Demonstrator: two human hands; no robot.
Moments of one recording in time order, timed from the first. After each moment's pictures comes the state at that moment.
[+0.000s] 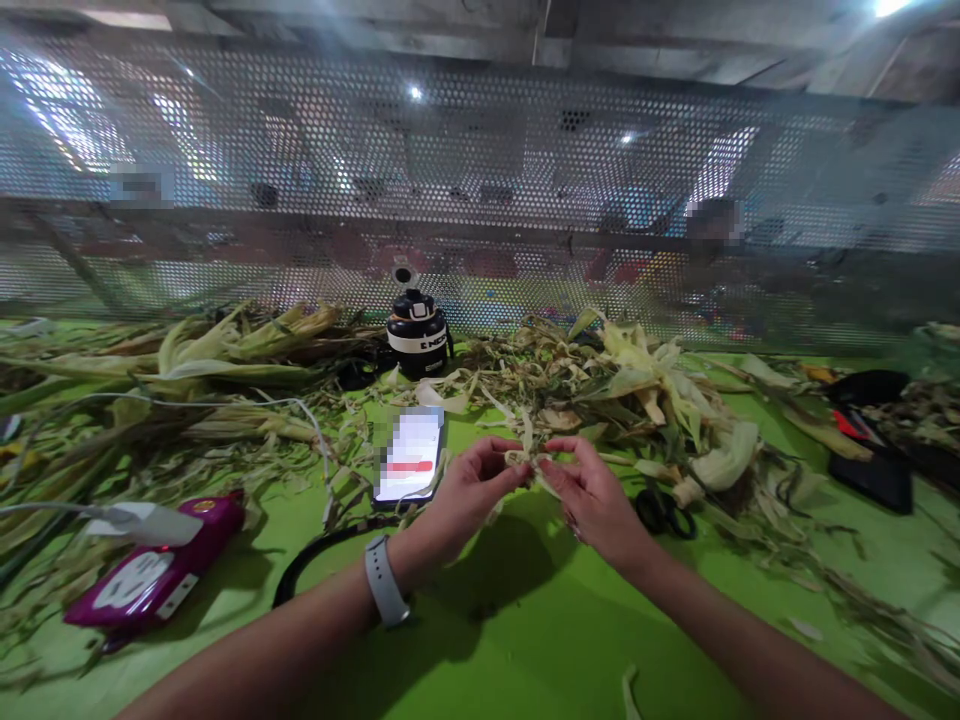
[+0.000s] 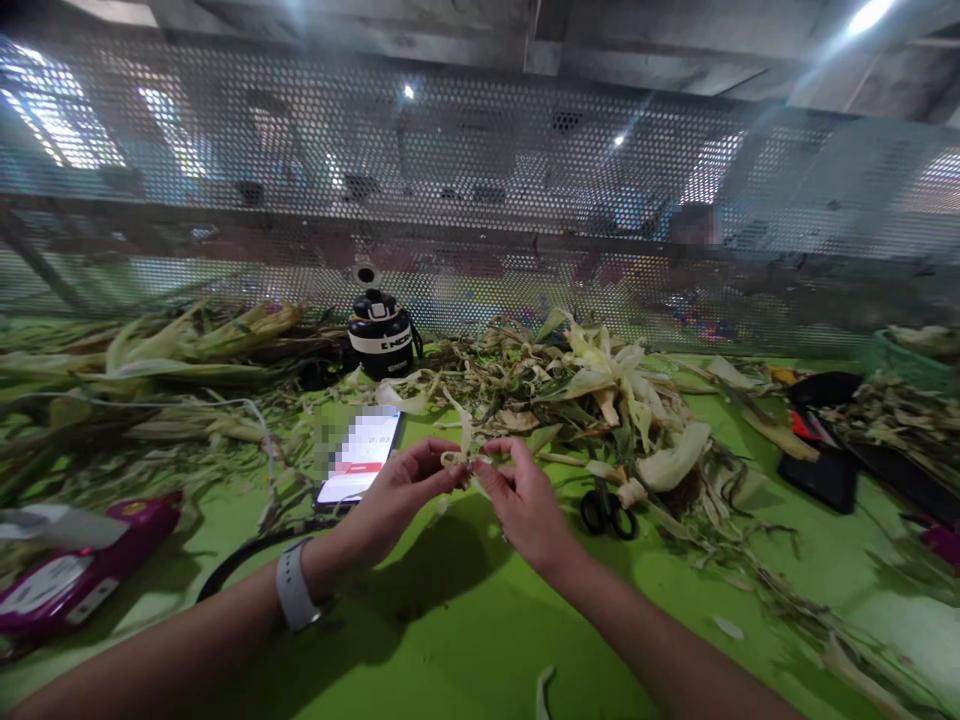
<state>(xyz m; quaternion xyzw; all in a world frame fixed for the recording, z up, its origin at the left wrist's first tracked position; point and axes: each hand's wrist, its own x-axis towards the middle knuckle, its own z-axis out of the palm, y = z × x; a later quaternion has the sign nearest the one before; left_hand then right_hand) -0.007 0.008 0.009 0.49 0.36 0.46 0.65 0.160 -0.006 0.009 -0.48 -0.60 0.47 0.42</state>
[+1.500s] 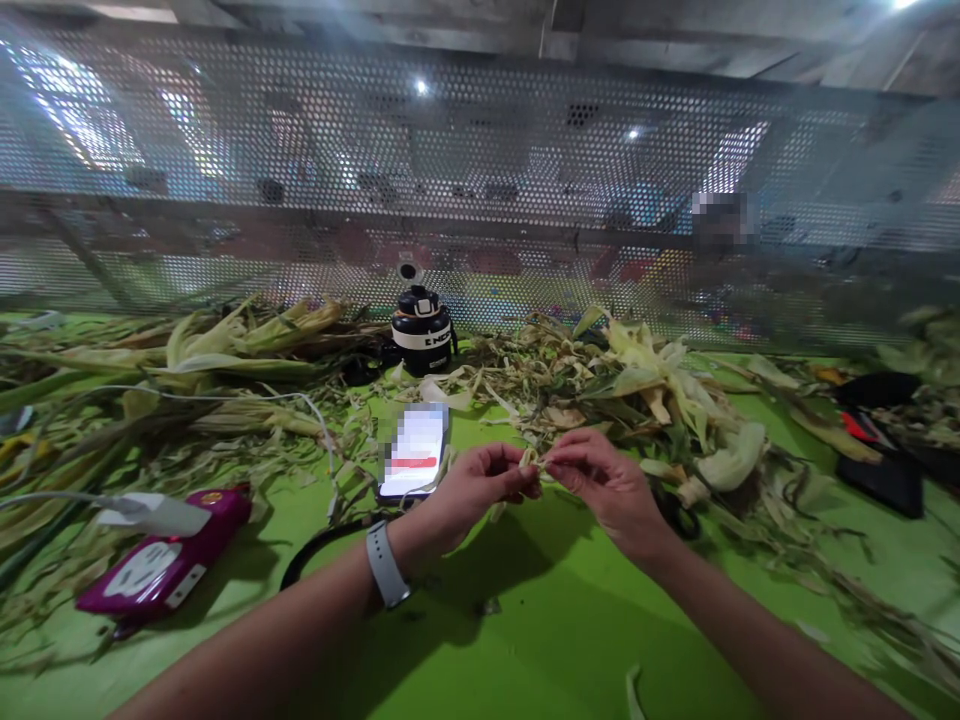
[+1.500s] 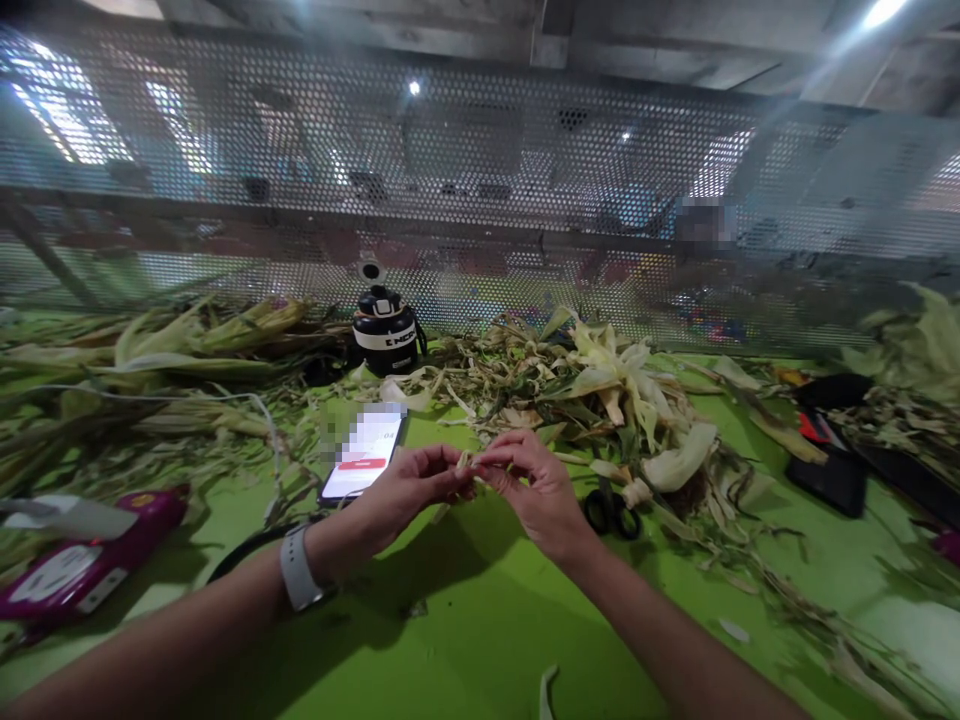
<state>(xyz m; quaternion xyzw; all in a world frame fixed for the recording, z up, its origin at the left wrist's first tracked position) -0.009 0.014 0.010 0.47 0.34 0.40 0.71 0.171 0.000 0.018 -0.37 -0.66 0.39 0.52</state>
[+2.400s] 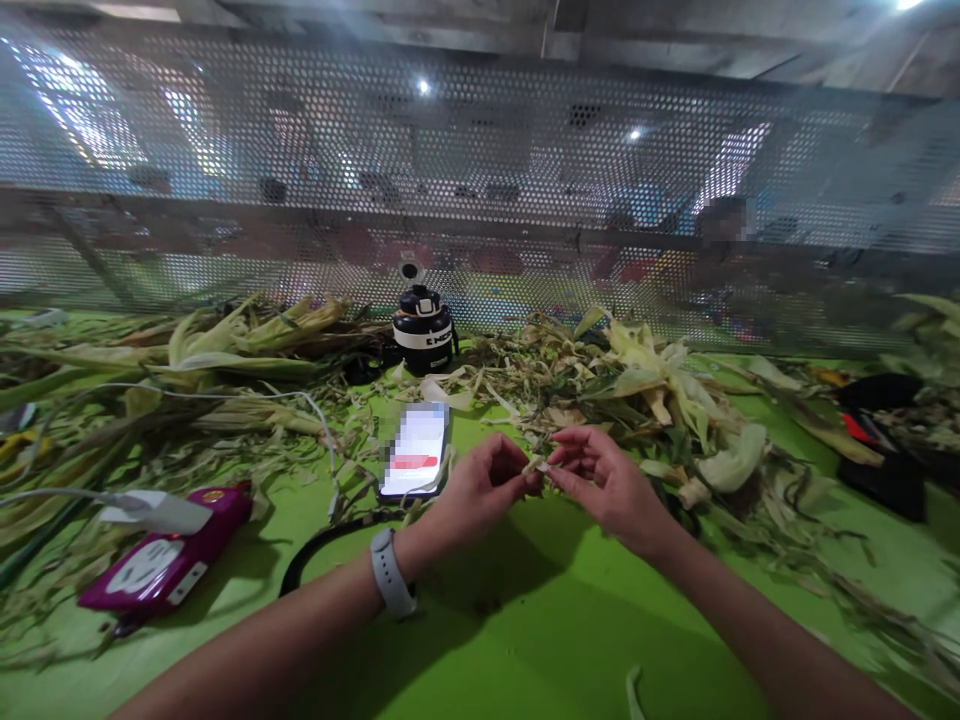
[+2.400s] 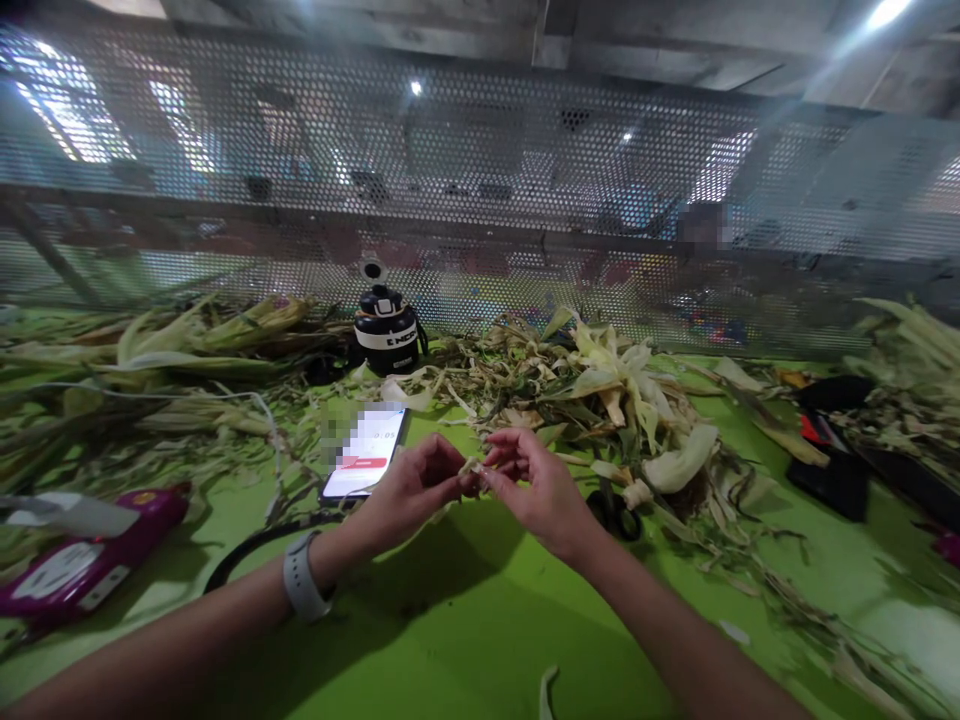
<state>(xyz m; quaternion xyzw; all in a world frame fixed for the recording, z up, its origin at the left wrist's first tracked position) -0.008 0.009 0.012 0.62 0.34 0.43 0.56 0.175 0.000 0.025 -0.42 -0.69 0.40 0.43</state>
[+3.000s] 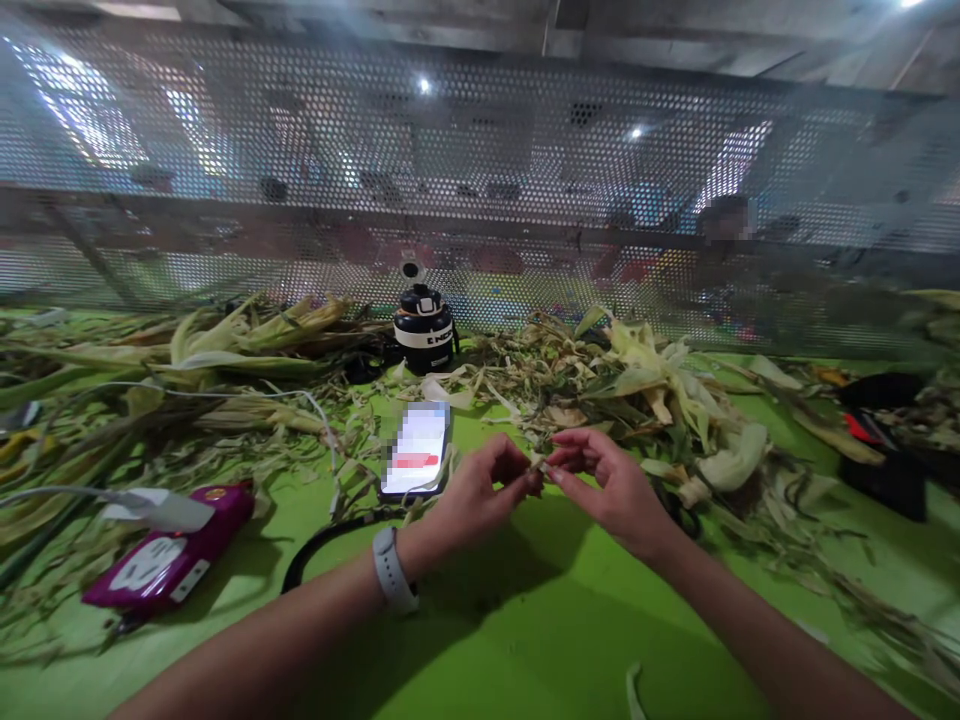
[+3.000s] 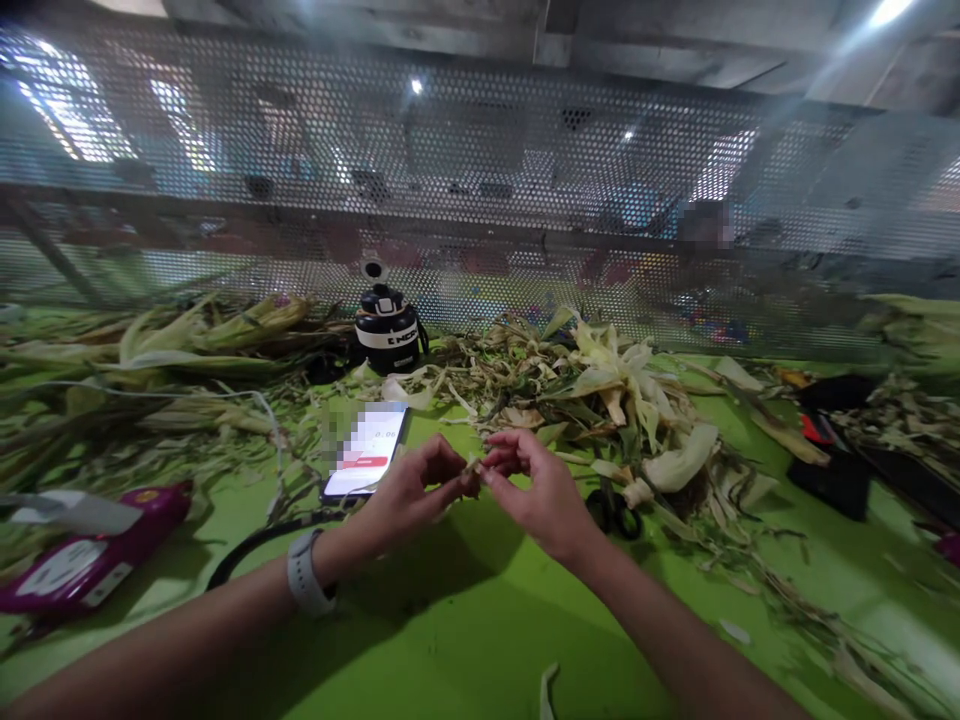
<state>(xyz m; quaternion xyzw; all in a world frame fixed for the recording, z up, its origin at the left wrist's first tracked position) -0.008 0.009 0.008 0.67 0.33 0.44 0.50 0.174 -0.001 0.025 -0.44 -0.69 0.38 0.43</state>
